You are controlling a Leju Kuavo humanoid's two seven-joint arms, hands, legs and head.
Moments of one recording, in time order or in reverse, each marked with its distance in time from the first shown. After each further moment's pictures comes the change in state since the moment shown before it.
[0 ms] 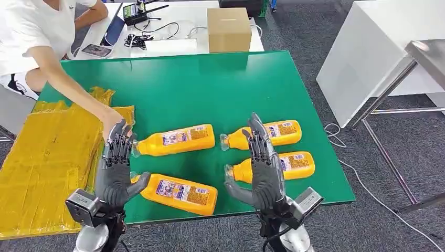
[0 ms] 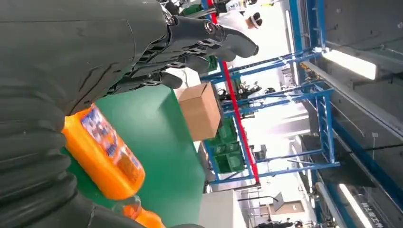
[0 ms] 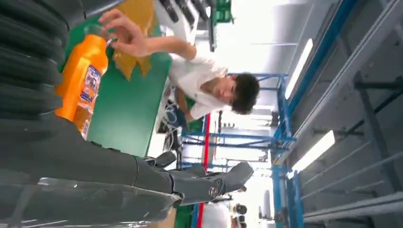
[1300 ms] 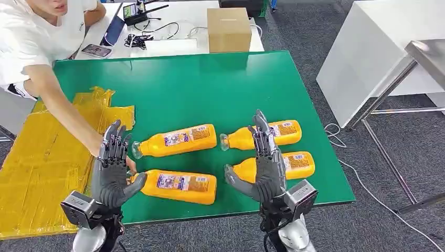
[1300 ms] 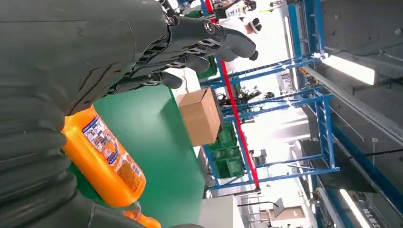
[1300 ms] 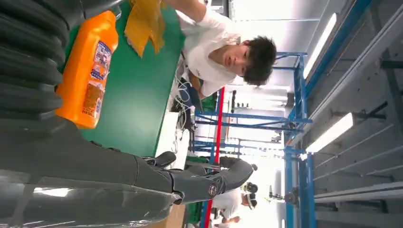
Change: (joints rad) left arm 0.014 0.005 0.010 -0.023 0.000 0.010 0.001; right arm -0.022 -0.008 -0.003 0.021 0.034 -0.090 0.039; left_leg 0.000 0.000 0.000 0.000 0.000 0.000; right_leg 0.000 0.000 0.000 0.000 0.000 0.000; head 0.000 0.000
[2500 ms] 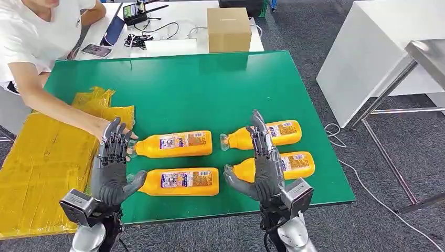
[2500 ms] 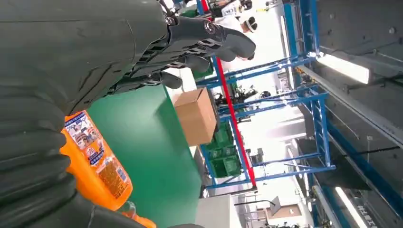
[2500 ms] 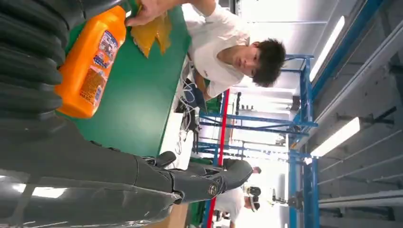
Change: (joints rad) left arm -0.016 0.000 0.000 0.001 0.002 -0.008 -0.001; right arm -0.012 -0.008 0.004 0.023 0.009 0.004 0.009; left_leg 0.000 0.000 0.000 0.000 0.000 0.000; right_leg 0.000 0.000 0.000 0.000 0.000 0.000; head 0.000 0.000
